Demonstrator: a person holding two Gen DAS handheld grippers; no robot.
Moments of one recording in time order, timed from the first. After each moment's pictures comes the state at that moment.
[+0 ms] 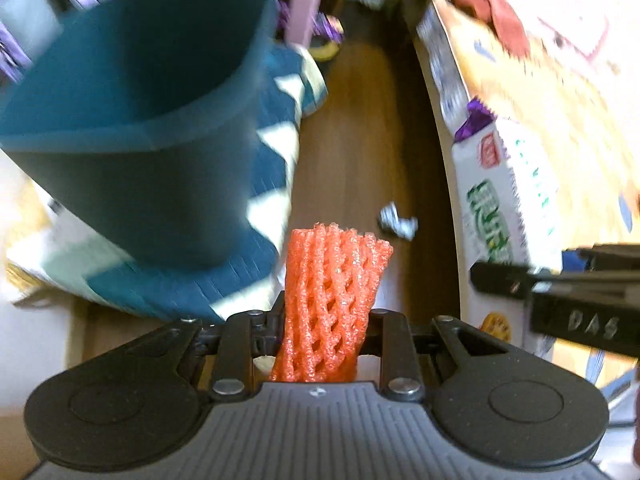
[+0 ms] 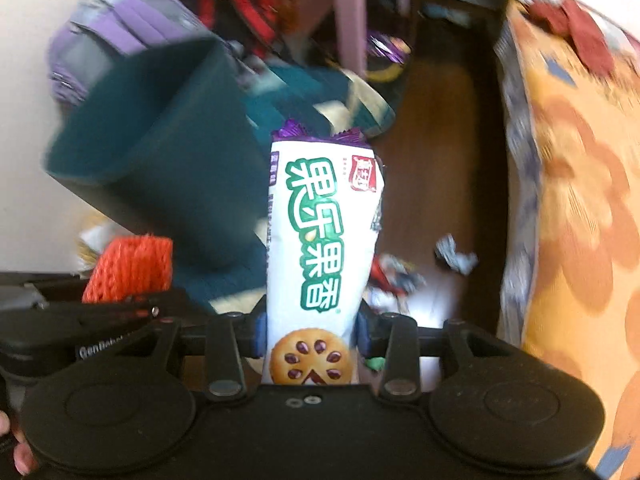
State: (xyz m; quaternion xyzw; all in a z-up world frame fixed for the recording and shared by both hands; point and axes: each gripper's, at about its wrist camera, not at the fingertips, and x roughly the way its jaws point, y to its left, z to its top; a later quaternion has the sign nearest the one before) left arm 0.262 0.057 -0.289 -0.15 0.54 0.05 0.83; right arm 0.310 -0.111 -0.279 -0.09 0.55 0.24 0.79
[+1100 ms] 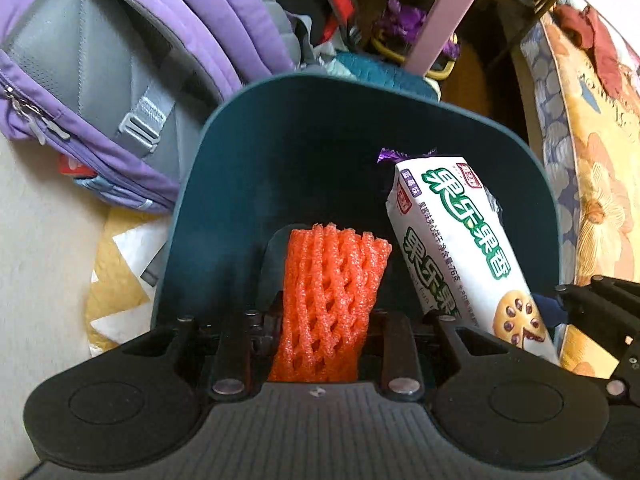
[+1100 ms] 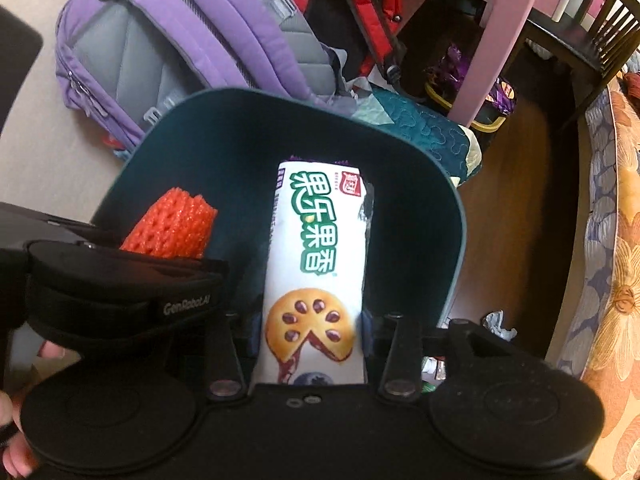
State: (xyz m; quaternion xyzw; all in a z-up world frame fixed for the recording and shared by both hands) left arm 0.397 0.258 -0.309 -0.16 0.63 0.11 0.76; right arm 0.406 0.134 -0.303 -0.18 0.58 0.28 0.74
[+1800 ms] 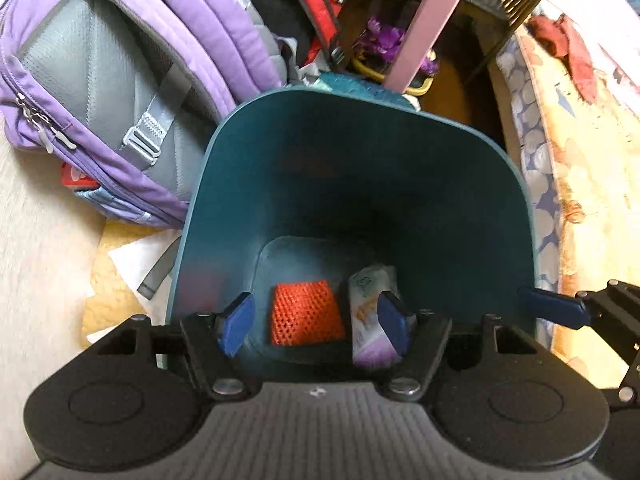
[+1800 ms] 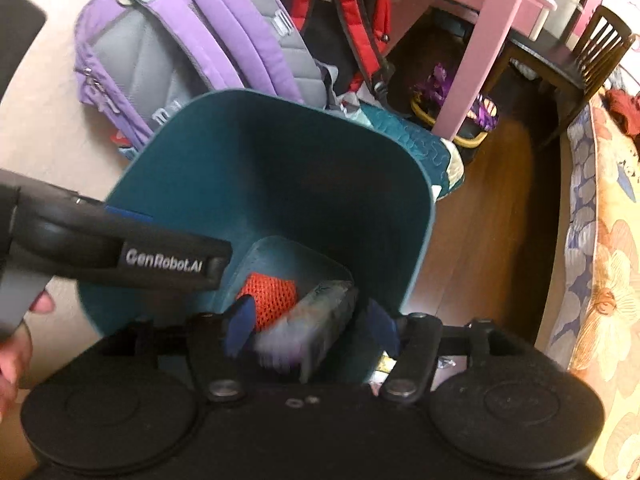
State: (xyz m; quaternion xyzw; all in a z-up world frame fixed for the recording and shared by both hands) left arm 0.371 0.257 -0.281 -0.16 0.59 0.08 0.79; right arm 0.371 0.109 -0.272 -0.19 0.55 0.27 0.77
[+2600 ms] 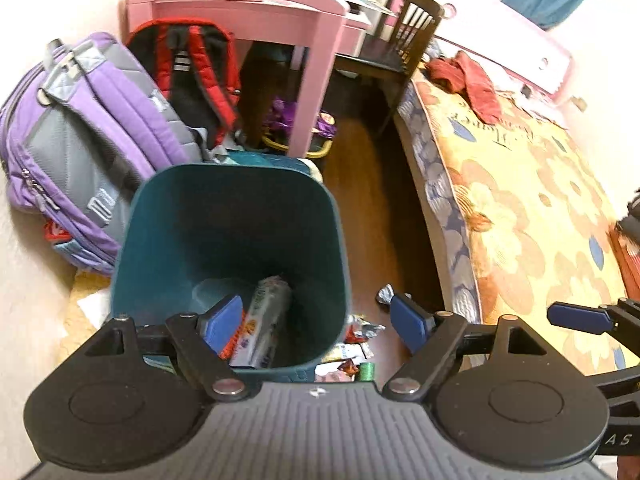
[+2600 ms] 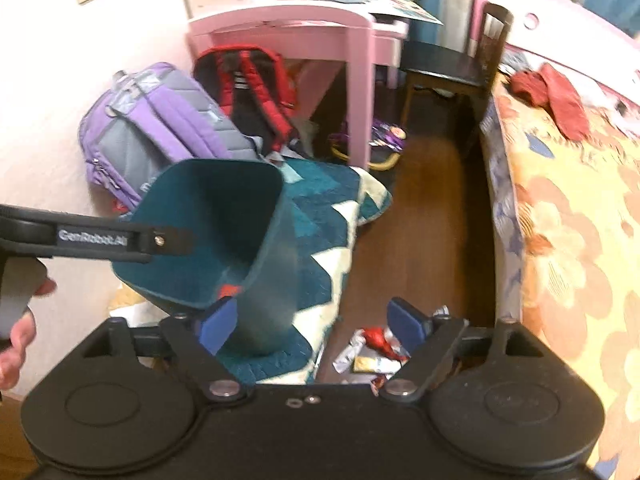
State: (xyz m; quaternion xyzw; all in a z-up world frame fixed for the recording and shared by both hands) left arm 0.289 0.153 -0.177 -0.13 0.48 0.00 0.87; right arm 0.283 -0.067 -0.172 -0.07 0.48 0.21 0.85
